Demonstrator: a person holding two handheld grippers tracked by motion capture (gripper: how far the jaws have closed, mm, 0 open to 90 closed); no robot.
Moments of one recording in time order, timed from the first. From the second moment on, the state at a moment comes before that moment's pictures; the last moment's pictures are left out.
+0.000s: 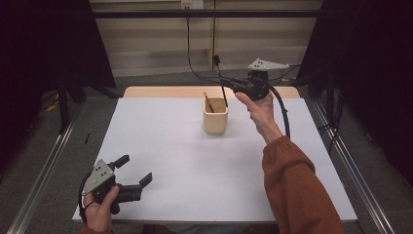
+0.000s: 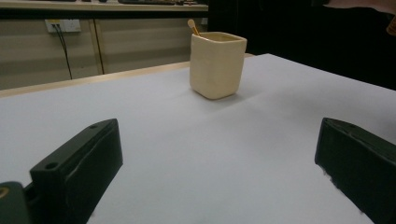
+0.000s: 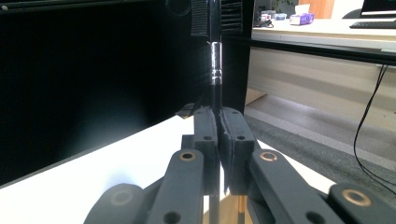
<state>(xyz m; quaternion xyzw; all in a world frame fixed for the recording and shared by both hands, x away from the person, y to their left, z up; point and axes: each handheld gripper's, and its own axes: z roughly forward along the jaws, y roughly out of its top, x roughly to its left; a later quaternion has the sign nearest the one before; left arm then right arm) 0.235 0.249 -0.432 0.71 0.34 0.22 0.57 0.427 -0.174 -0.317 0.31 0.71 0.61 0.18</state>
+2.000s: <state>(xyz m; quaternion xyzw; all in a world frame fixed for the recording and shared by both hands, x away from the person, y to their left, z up) 0.236 0.252 -0.433 0.71 0.34 0.23 0.57 0.465 -0.159 -0.383 0.34 0.72 0.58 0.17</state>
